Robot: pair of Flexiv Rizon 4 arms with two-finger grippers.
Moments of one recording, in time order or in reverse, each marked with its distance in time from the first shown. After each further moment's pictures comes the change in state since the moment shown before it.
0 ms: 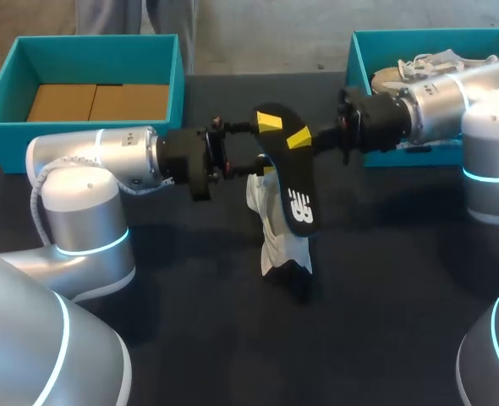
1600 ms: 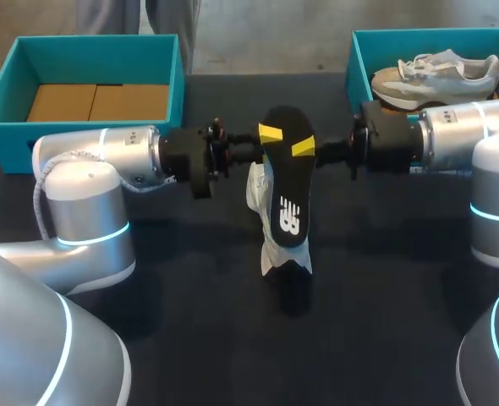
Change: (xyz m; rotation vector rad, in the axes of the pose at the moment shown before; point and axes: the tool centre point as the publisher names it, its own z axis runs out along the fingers) left arm 0.010 0.010 0.000 0.016 -0.015 -0.001; right arm 0.004 -0.018 0.002 -0.191 -0.006 0.008
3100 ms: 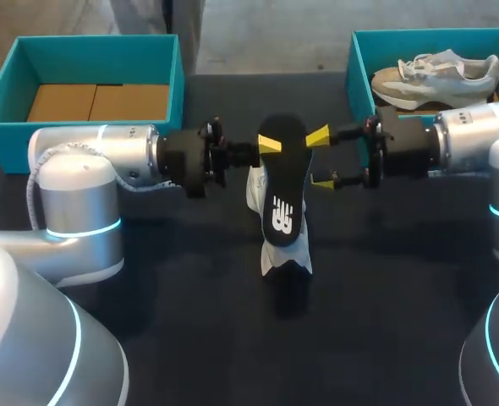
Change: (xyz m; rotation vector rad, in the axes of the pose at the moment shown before) left arm 0.009 -0.011 -0.004 0.037 0.060 -0.195; right arm -0.018 -0.004 -0.027 -0.007 -0.067 0.053
